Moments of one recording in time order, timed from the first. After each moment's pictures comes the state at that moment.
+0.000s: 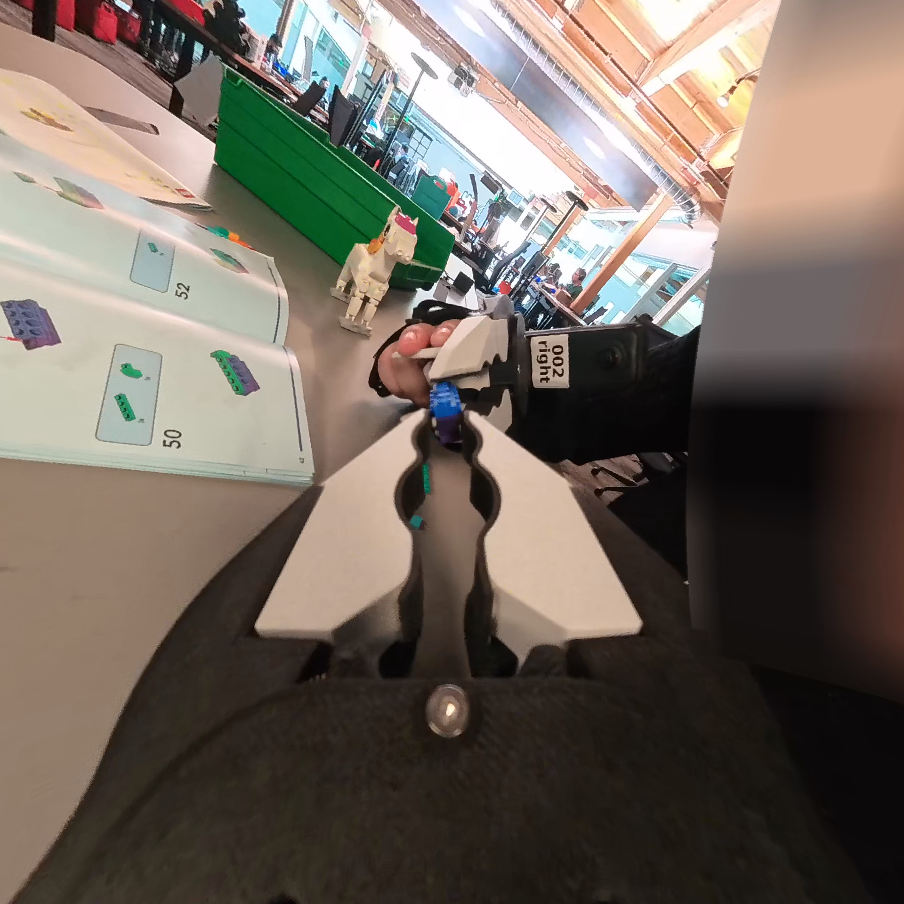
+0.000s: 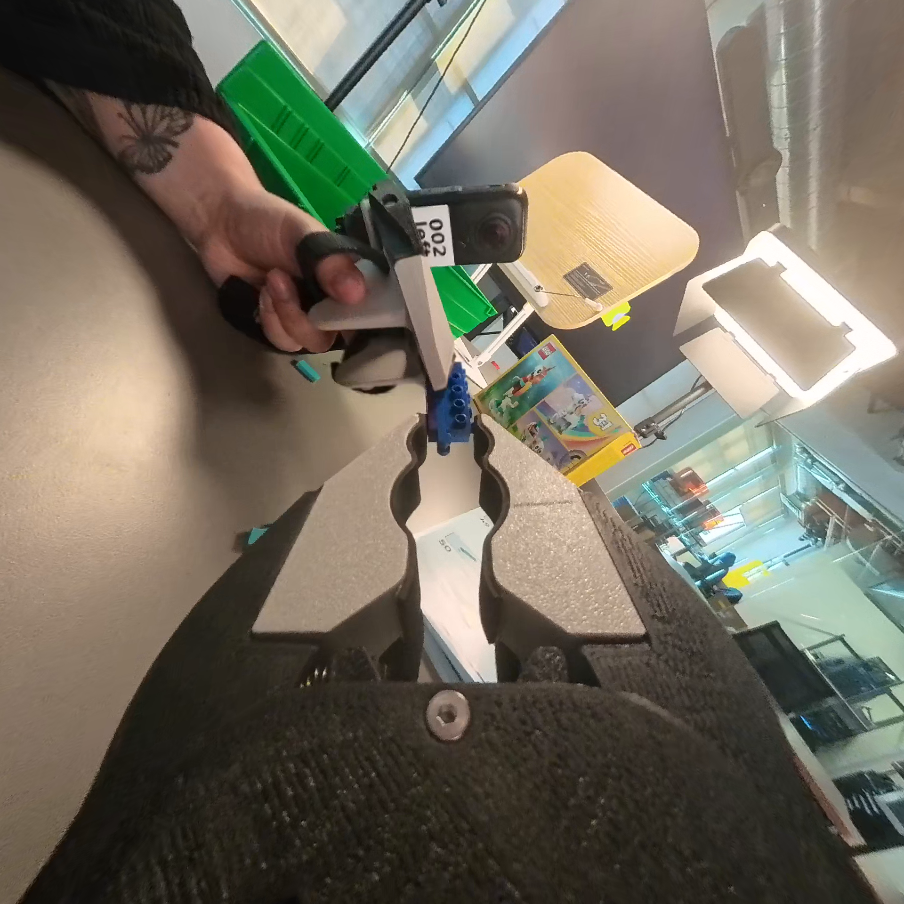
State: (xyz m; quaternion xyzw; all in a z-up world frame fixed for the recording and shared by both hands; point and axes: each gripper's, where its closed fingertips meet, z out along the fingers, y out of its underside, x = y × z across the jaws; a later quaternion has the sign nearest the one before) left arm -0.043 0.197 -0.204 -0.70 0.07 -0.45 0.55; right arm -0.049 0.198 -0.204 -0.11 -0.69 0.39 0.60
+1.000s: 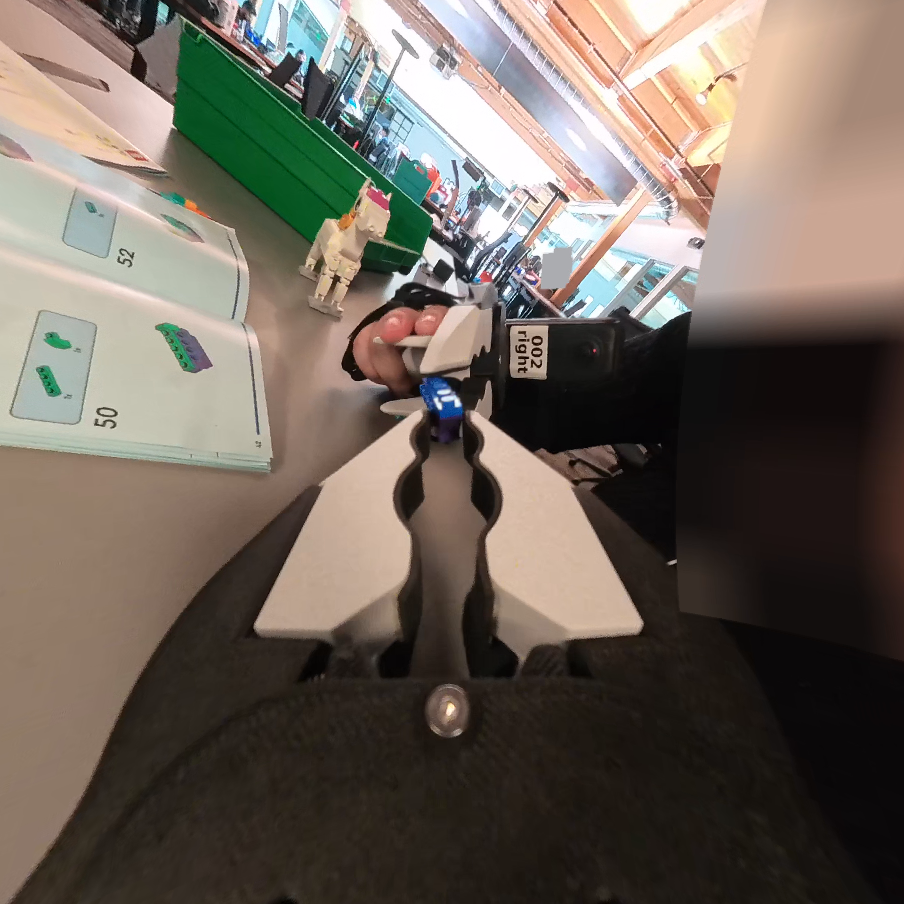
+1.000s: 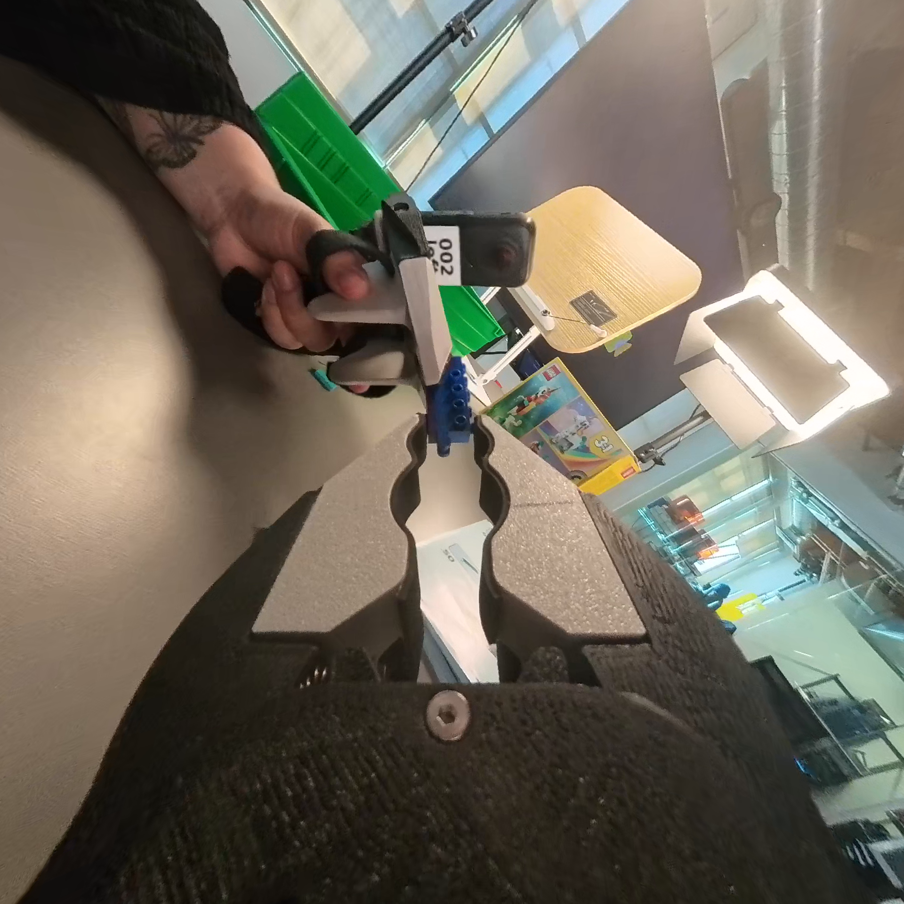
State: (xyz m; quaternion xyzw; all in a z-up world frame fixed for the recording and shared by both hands) left arm -0.028 0.188 -0.205 -0.70 0.07 -0.47 0.53; right arm -0.039 0.190 -0.205 -0.08 -0.69 0.39 0.60
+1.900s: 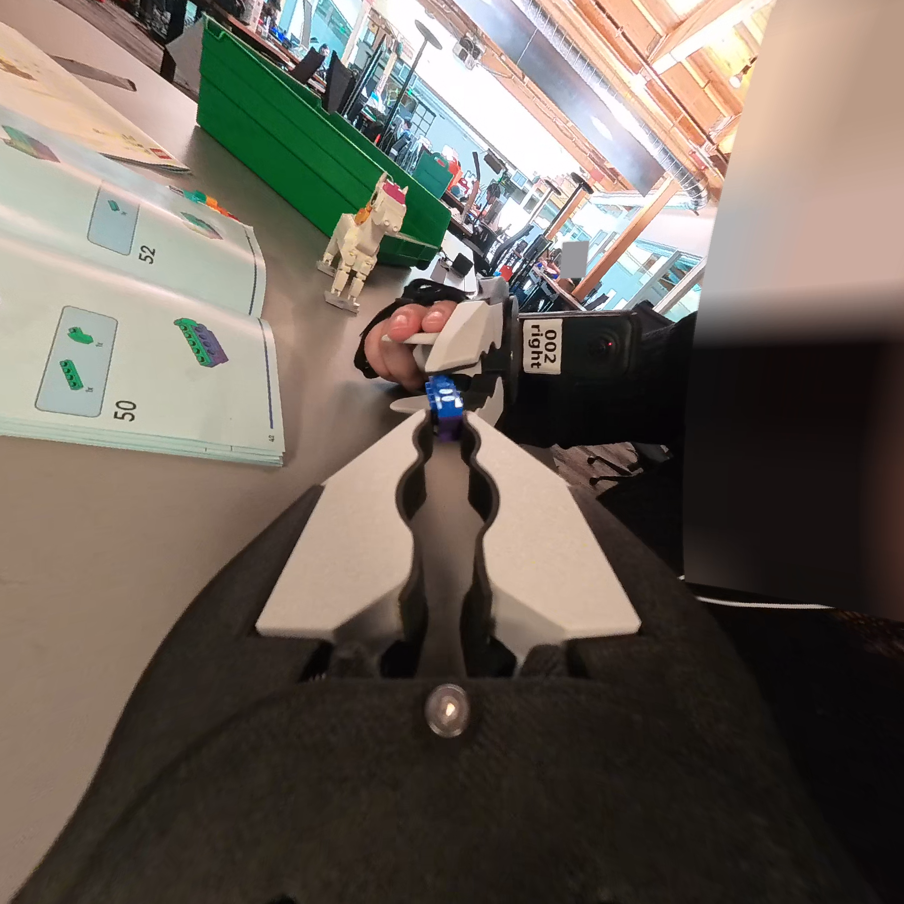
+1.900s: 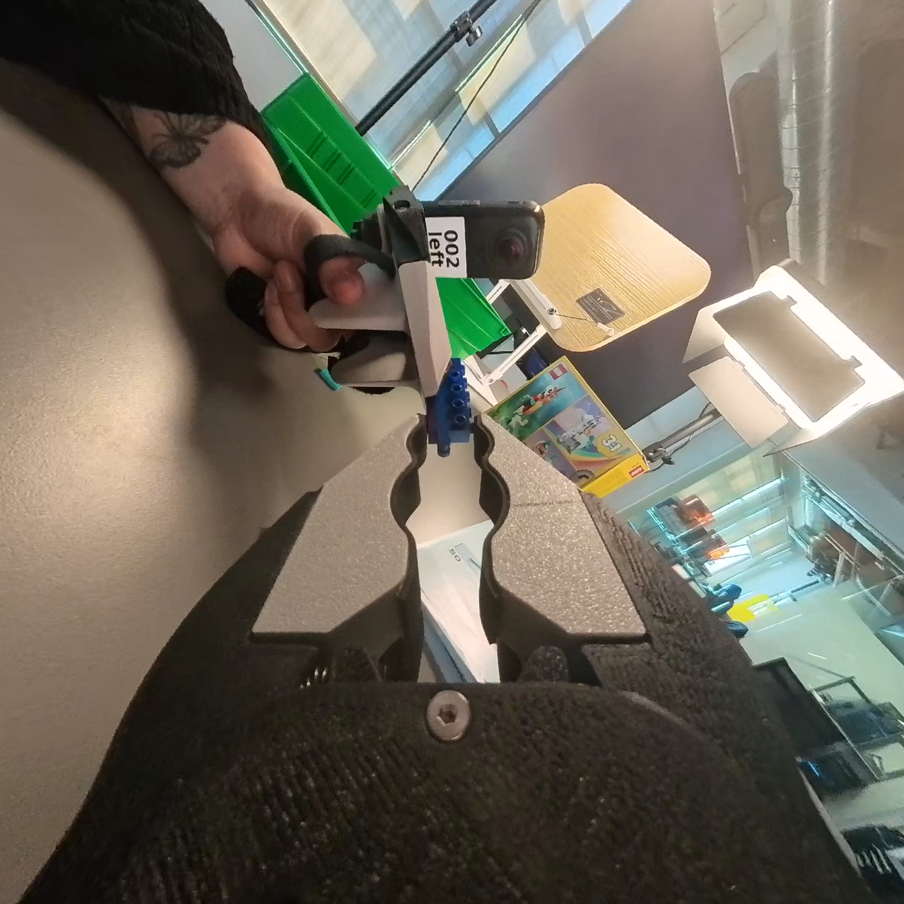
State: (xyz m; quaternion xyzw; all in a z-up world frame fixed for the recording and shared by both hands) left arm -0.029 0.190 -0.209 -0.72 0.06 -0.45 0.53; right arm -0.041 0.190 -0.207 -0.08 -0.69 0.40 0.60
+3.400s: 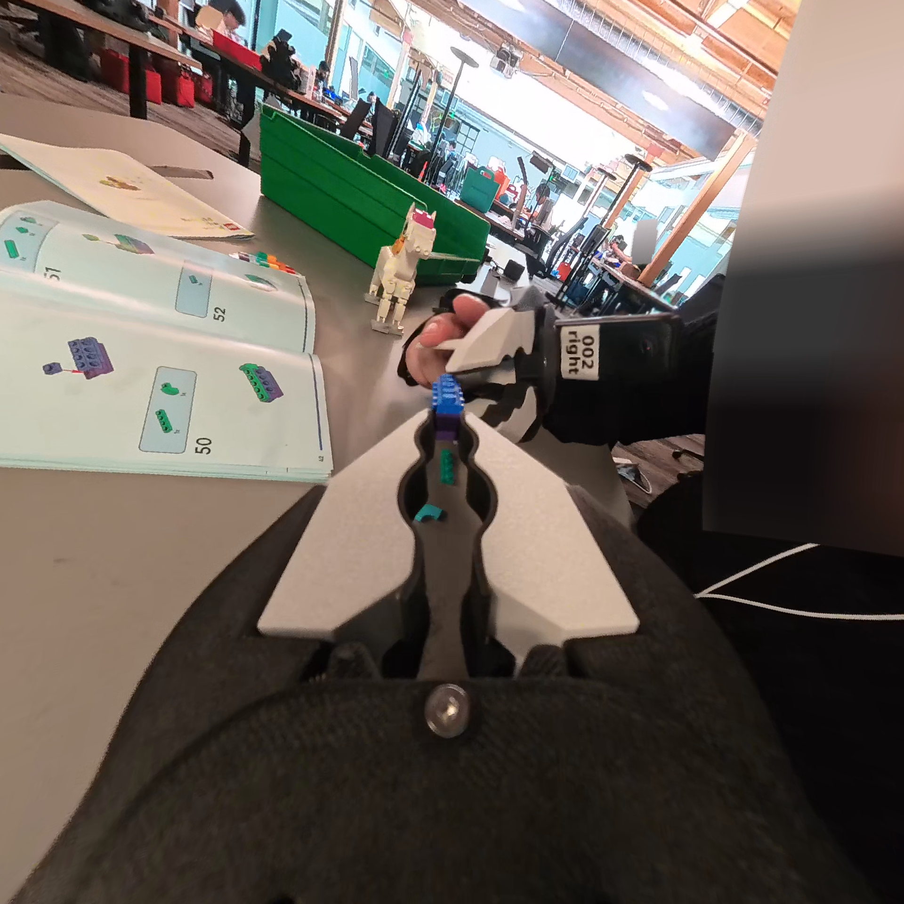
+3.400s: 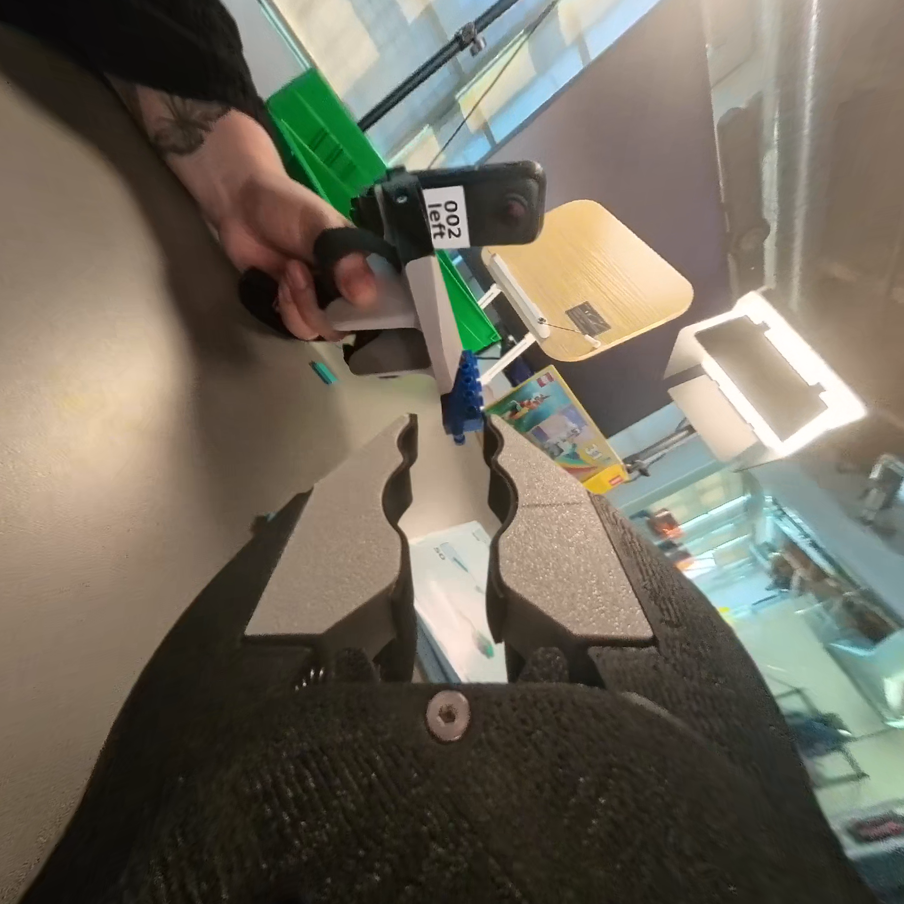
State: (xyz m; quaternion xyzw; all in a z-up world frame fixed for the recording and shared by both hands) left arm -0.040 0.192 -0.206 -0.73 0.09 -0.36 0.58; right arm -0.038 0.190 -0.206 -0.05 -0.69 0.37 0.62
